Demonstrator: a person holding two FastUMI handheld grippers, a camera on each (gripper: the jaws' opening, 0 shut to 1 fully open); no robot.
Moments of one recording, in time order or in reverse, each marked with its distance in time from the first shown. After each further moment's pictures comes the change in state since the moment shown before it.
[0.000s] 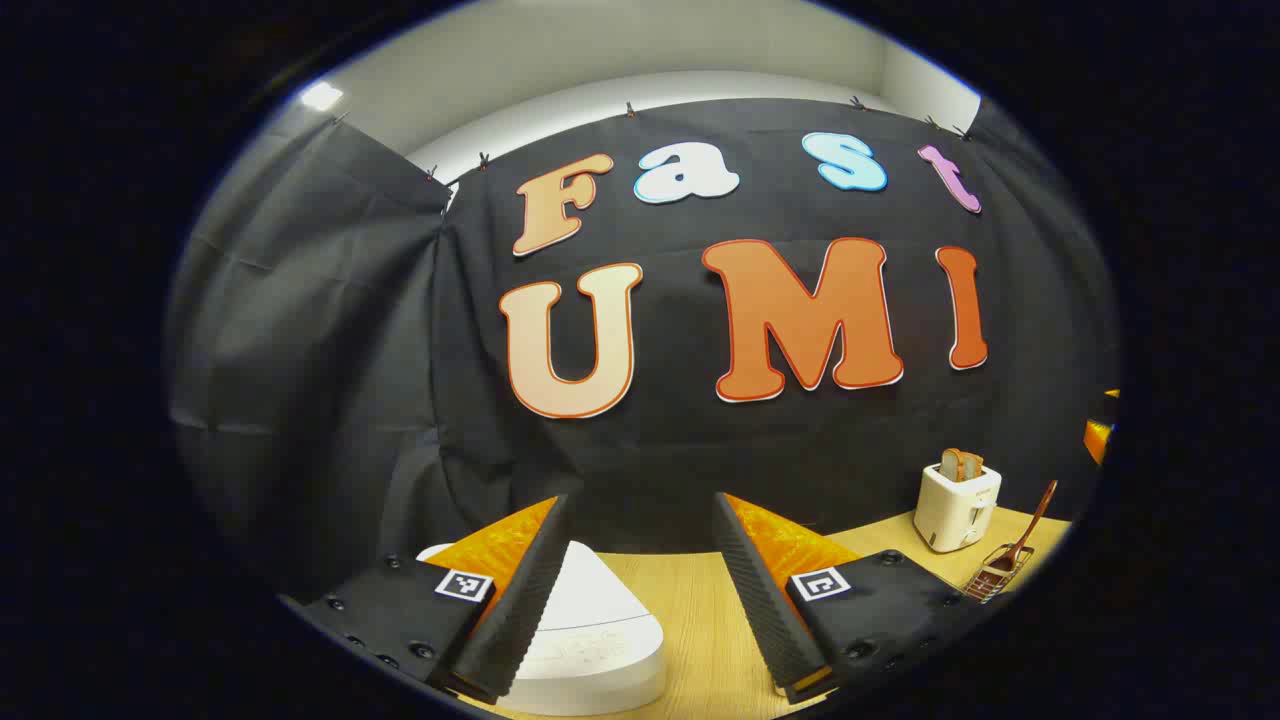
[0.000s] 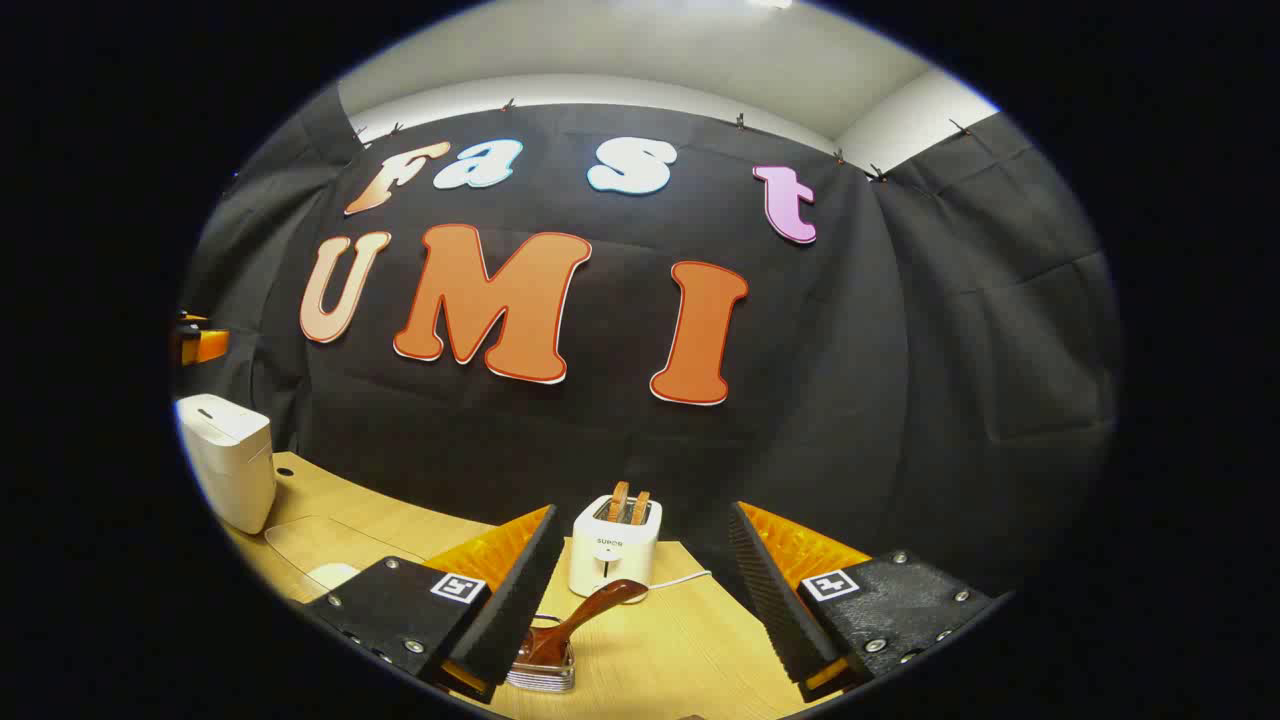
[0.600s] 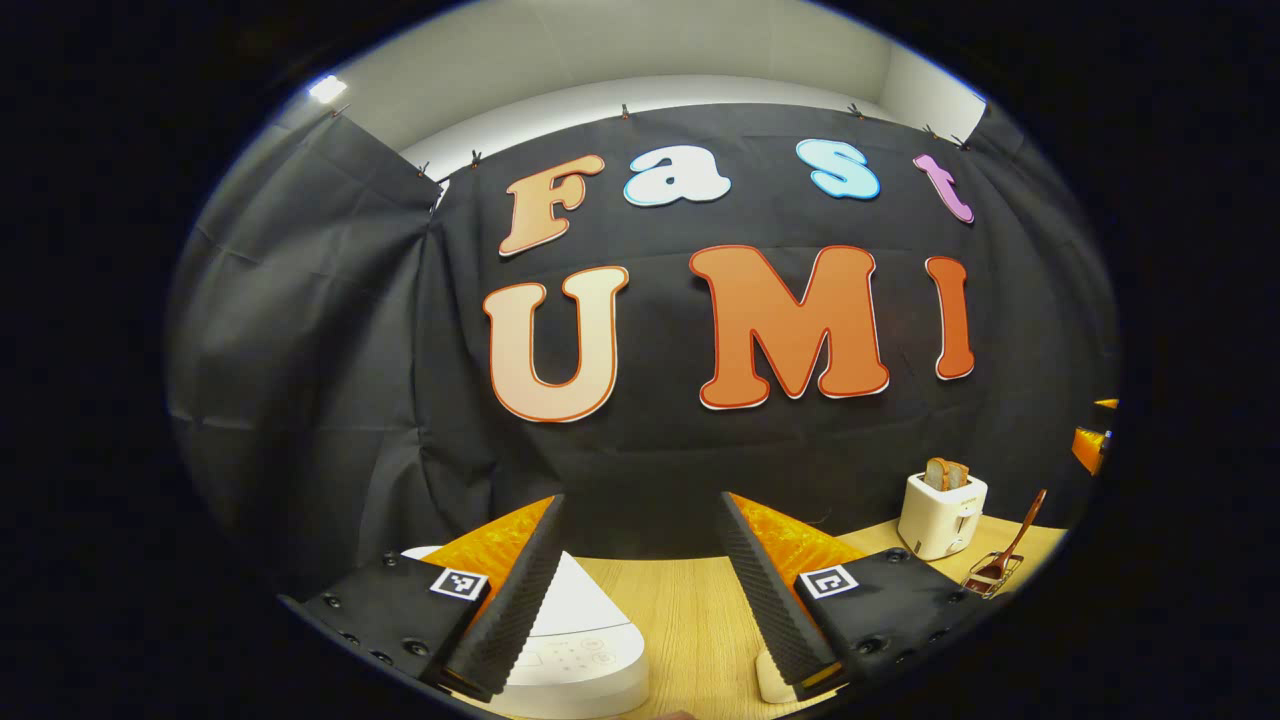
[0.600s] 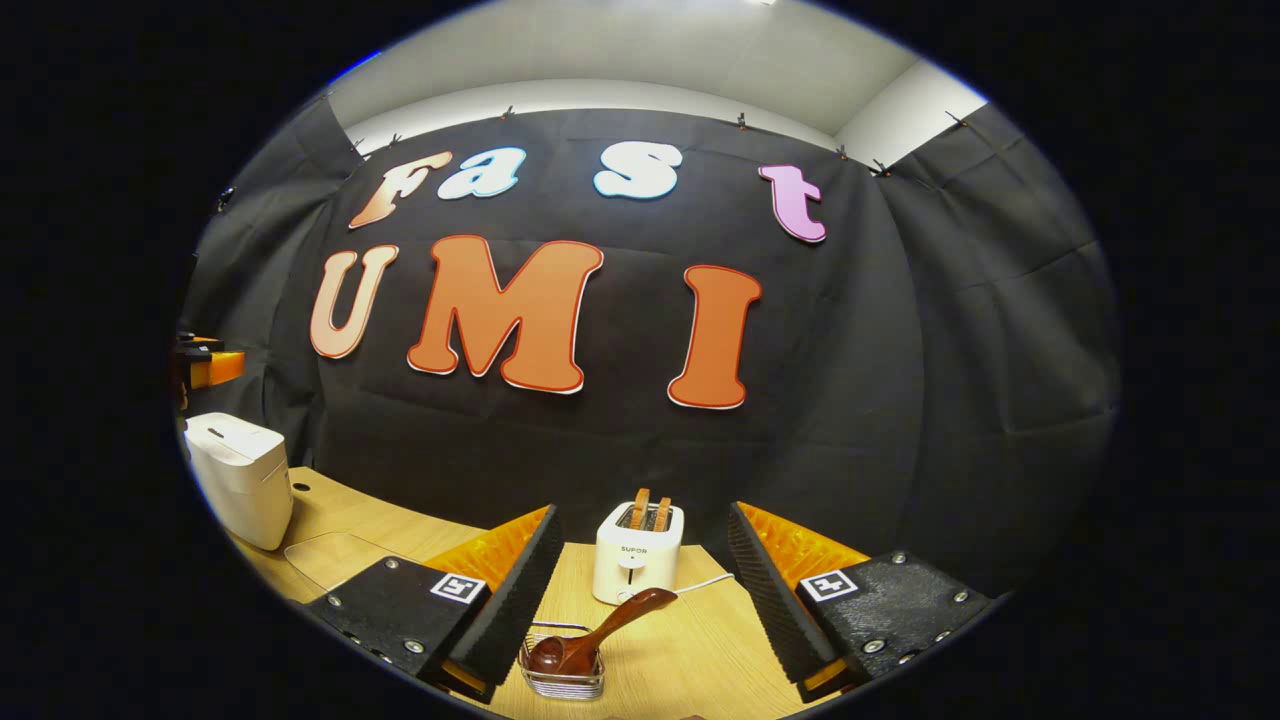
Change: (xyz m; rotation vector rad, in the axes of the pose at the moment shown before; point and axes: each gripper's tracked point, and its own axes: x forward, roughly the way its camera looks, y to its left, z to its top) left arm 0.012 -0.016 -0.008 -0.037 0.002 -0.063; right arm 0.008 0.019 0.005 0.026 -0.007 0.047
